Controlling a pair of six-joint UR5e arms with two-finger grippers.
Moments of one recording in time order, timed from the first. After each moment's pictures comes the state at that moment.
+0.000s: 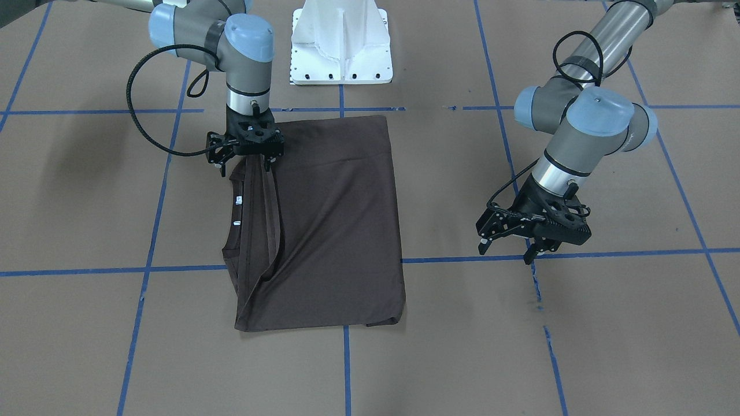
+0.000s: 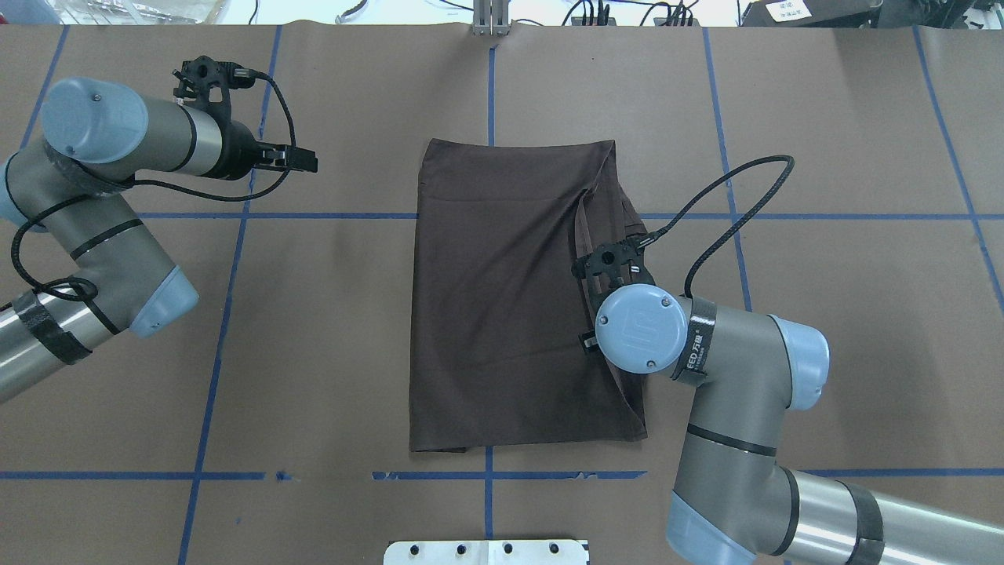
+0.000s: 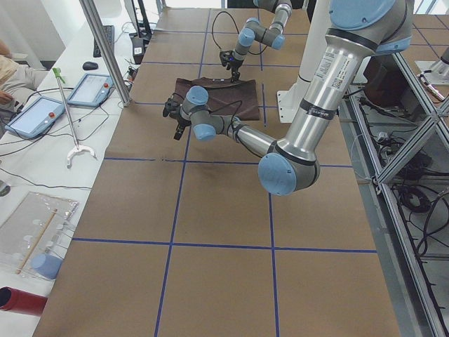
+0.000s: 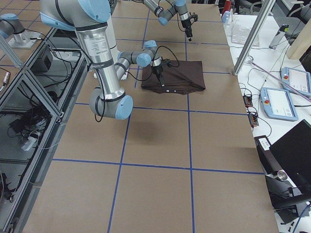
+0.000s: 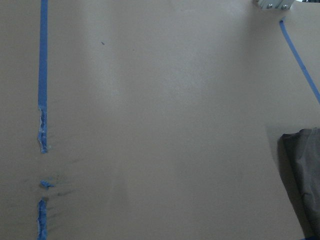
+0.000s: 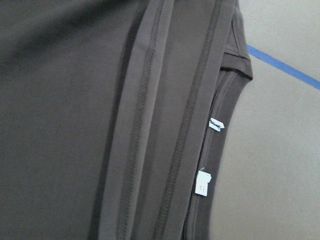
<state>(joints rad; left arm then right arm) -0.84 -2.00 -1.48 -2.32 -1.88 -0.97 0.38 -1.11 1.85 -1.71 1.49 0.95</state>
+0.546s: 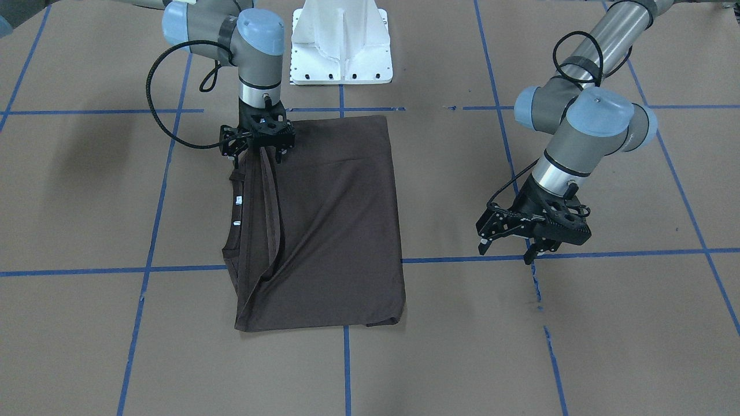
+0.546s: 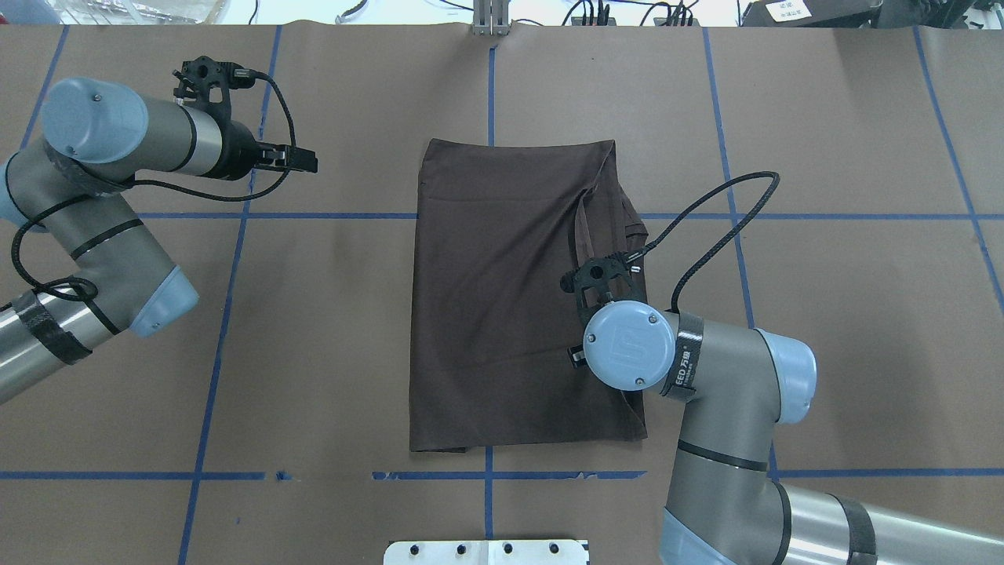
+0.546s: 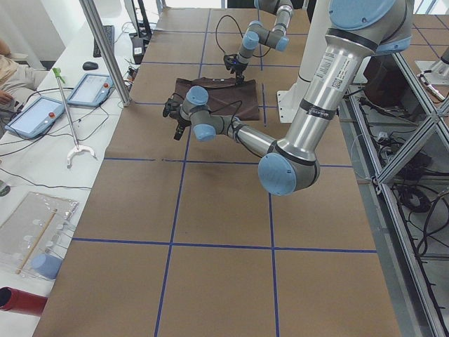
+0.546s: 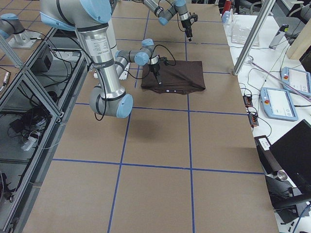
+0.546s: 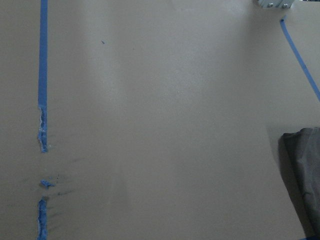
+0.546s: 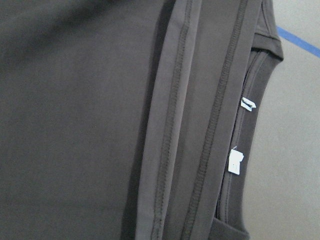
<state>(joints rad) -0.84 -2.00 -1.48 -2.32 -1.88 -0.97 0.34 -1.11 1.85 -1.71 1.48 0.97</state>
